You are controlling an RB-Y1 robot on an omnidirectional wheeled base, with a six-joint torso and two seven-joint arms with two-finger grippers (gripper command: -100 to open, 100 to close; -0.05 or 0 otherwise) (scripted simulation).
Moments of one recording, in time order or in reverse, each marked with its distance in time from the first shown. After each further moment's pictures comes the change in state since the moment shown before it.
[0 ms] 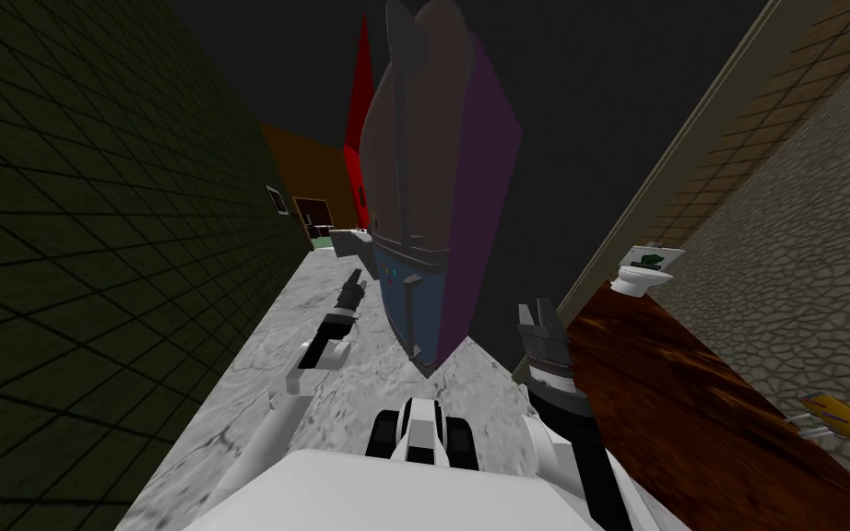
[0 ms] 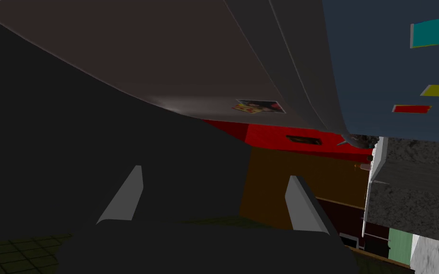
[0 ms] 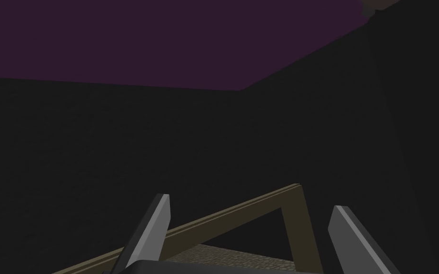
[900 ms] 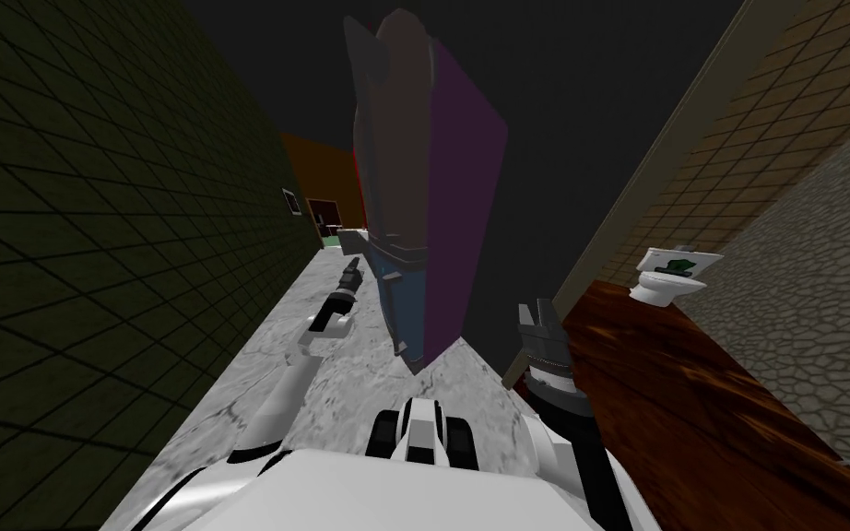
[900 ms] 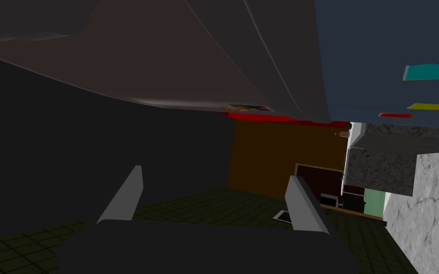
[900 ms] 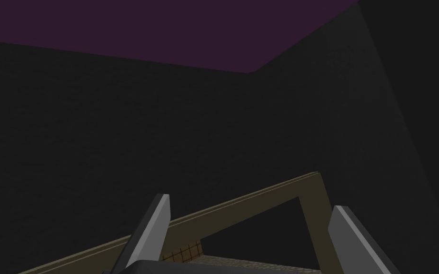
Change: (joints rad) left arm -0.238 0.064 0.093 0.168 0.050 0.172 0.007; right arm 0.000 0.000 0.000 0.000 0.000 0.000 0.000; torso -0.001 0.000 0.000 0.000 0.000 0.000
